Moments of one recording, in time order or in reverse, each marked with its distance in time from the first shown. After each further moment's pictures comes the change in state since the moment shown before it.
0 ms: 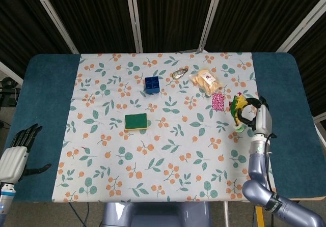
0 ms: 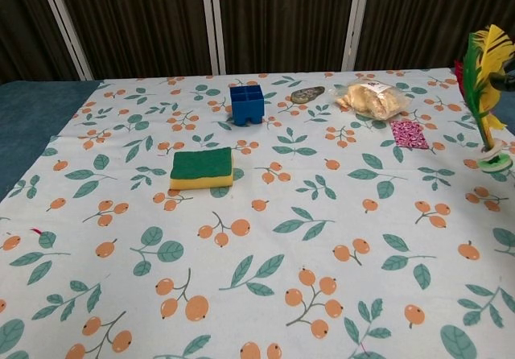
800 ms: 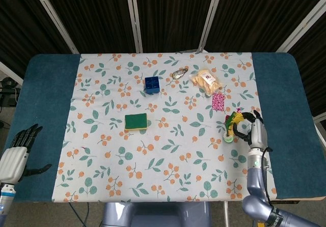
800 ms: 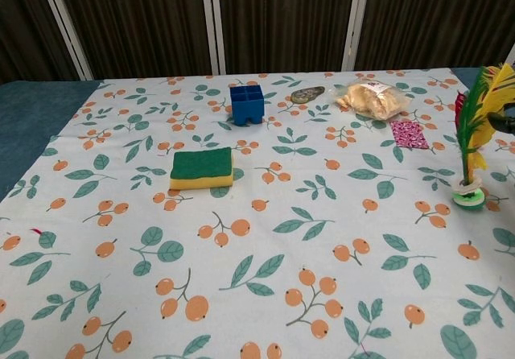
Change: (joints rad) left arm 0.003 0.001 0.002 -0.003 0.007 0.004 -0.008; right arm -0.071 -0.001 -0.112 -0.084 -0.051 0.047 0.016
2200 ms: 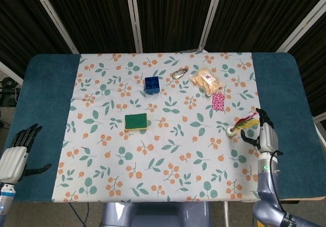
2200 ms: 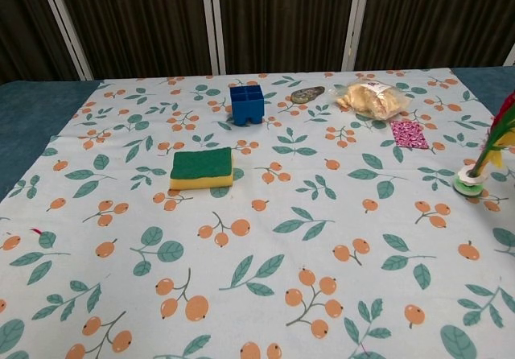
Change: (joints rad) left arm 0.000 0.002 -0.002 -0.001 0.001 0.002 -0.005; right arm -0.039 0.123 -0.036 -0.074 0.015 -0.008 -0.094
